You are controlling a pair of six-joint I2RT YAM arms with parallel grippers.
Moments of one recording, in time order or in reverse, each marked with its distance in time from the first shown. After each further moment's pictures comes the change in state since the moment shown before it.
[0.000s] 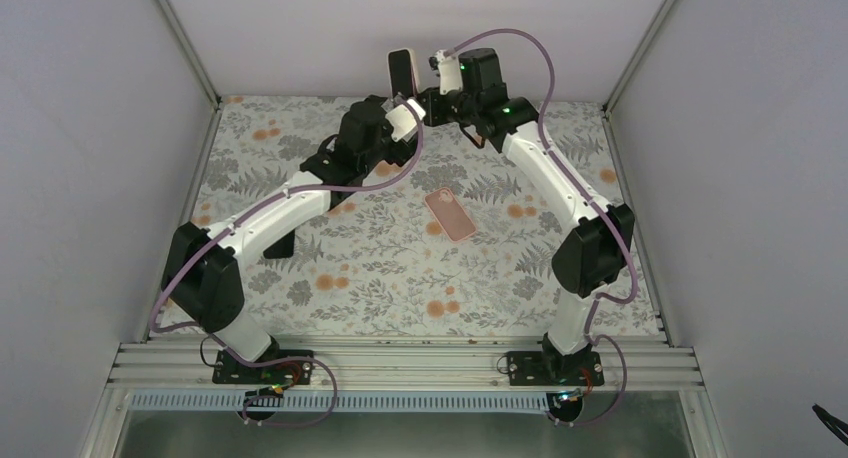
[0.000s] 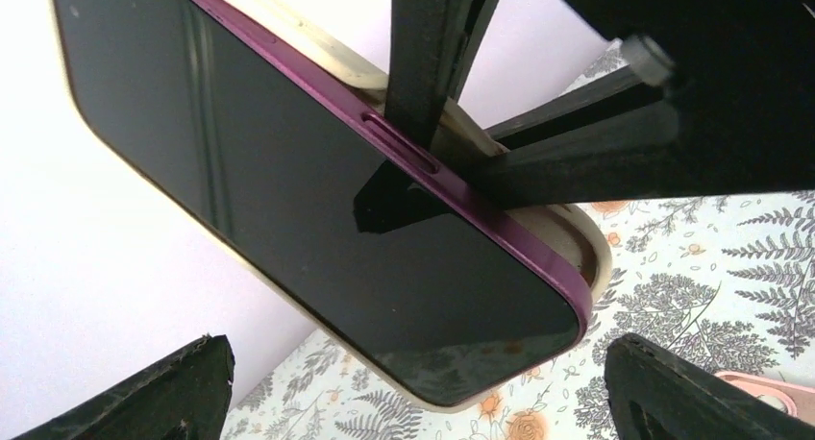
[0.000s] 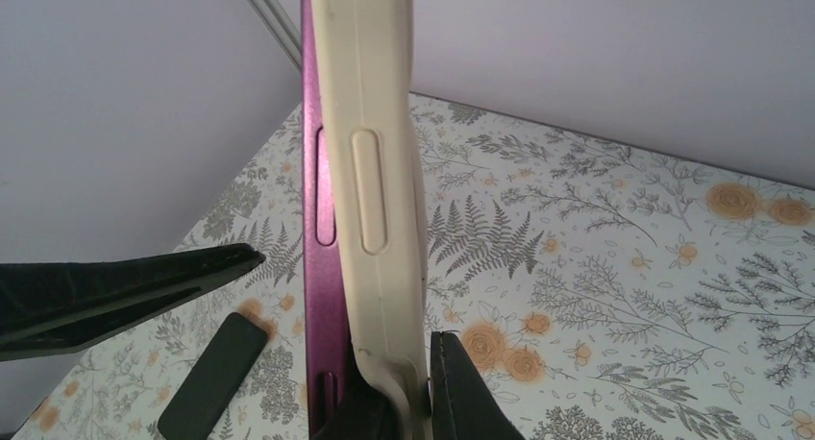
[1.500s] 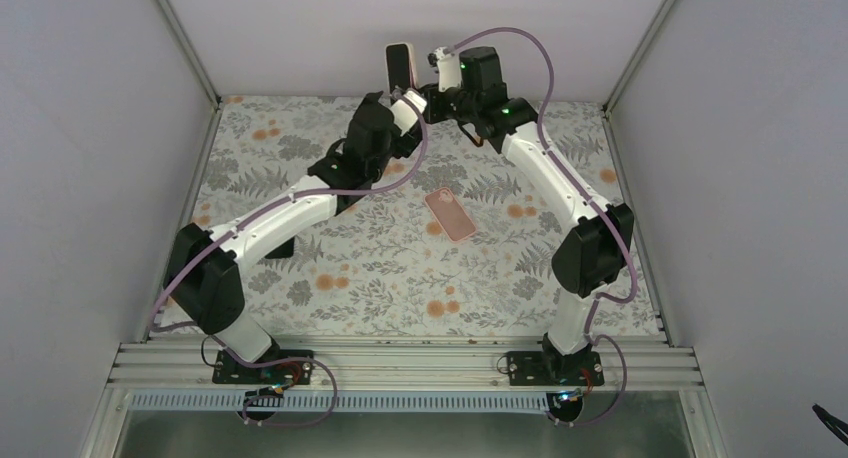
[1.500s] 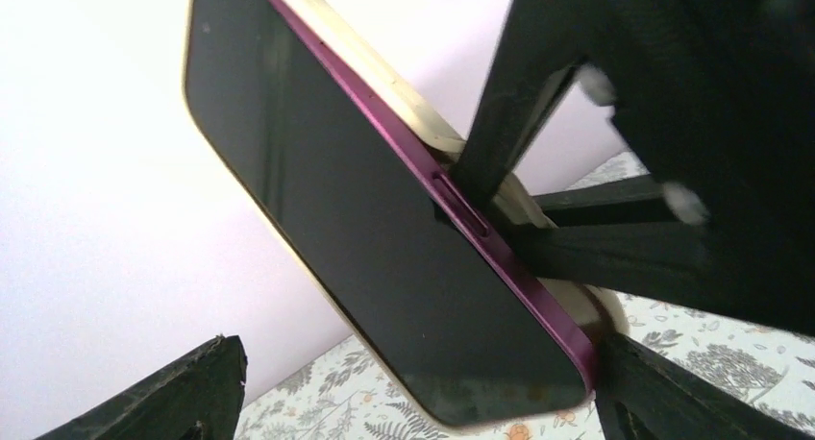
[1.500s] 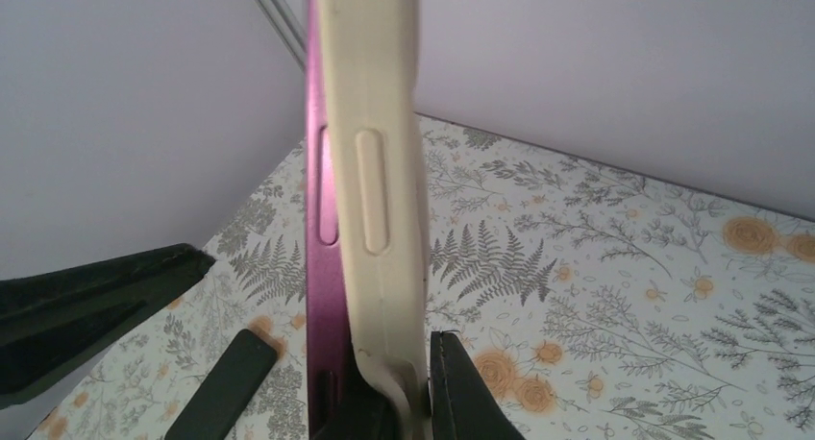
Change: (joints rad) left arm -0.049 -0.005 0.016 0.066 -0.185 -0.081; right arm 0.000 0.000 -0.010 0.062 -0.021 -0.003
